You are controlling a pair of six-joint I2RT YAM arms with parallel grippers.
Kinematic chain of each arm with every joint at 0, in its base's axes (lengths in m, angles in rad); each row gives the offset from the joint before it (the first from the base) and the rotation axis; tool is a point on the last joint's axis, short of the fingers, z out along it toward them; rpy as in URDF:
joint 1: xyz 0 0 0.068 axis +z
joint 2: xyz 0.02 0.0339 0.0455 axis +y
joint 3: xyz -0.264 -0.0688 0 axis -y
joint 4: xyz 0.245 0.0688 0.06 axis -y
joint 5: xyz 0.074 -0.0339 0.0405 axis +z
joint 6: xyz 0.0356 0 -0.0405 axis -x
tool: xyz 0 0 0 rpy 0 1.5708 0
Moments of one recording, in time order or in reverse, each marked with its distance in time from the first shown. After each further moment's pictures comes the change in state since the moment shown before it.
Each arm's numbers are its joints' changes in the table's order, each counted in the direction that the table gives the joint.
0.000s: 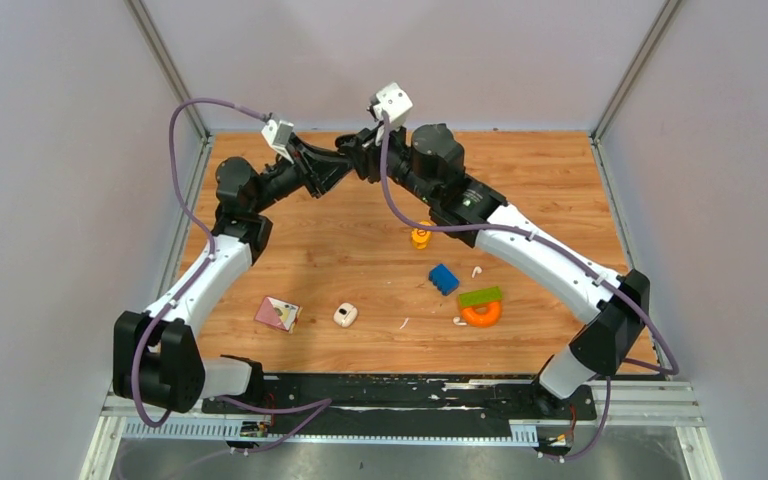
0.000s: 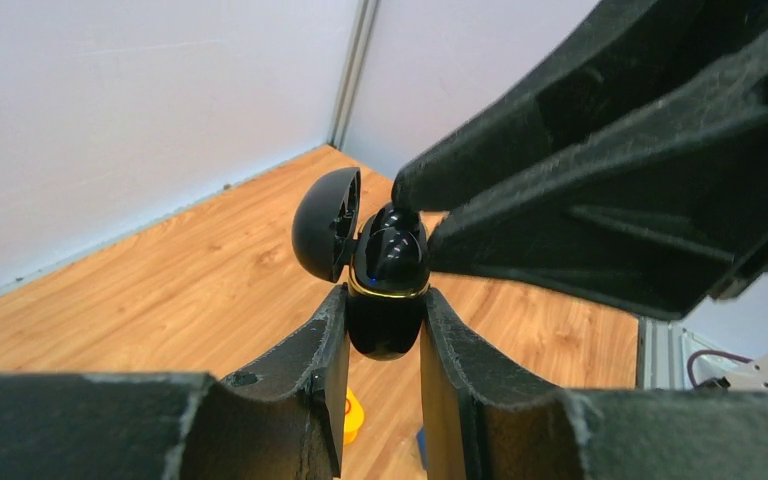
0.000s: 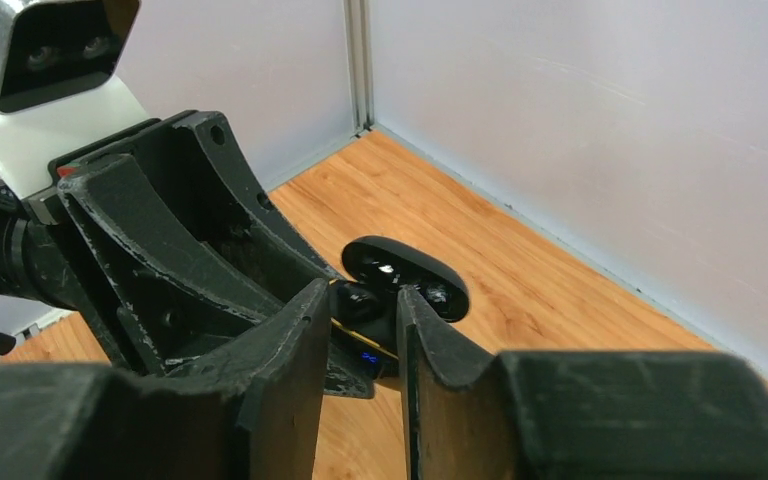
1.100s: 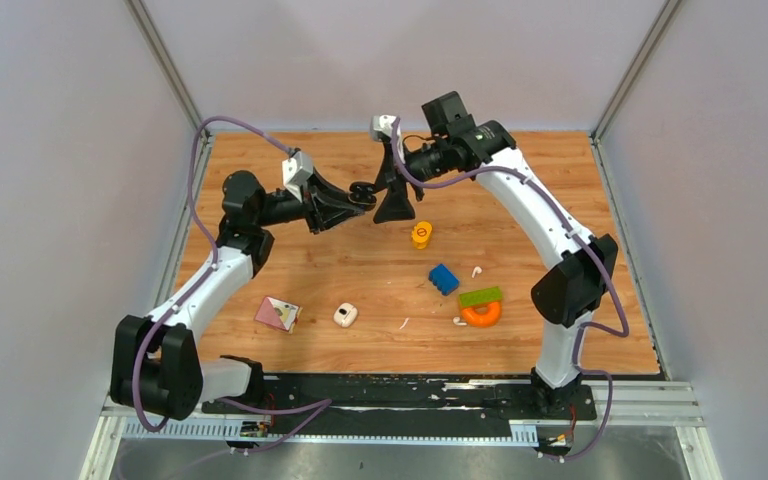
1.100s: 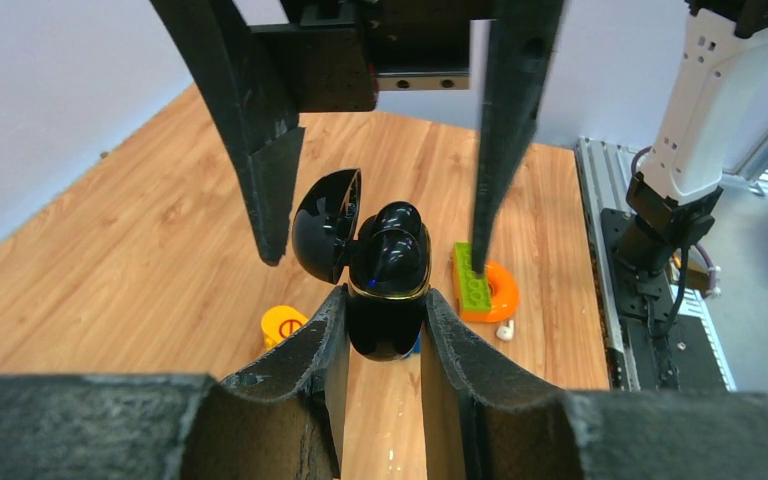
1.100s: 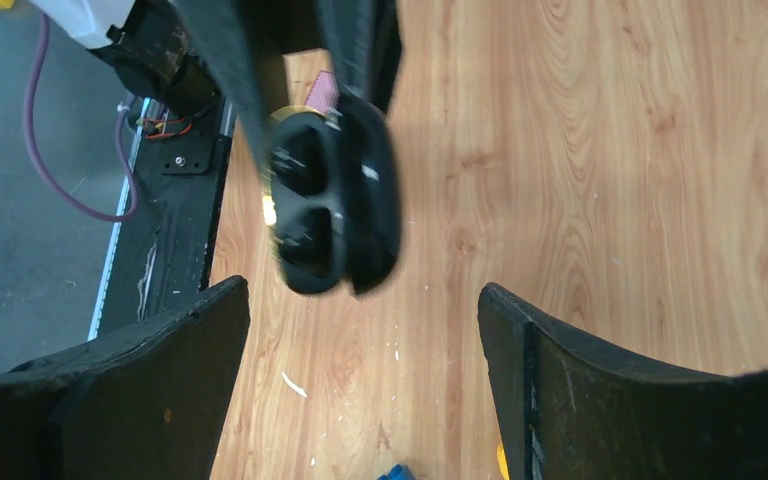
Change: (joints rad) left arm -0.003 -0.036 -0.139 0.008 -0.360 -0.228; right arm -0.301 0.295 0.429 -1.004 1.040 0.583
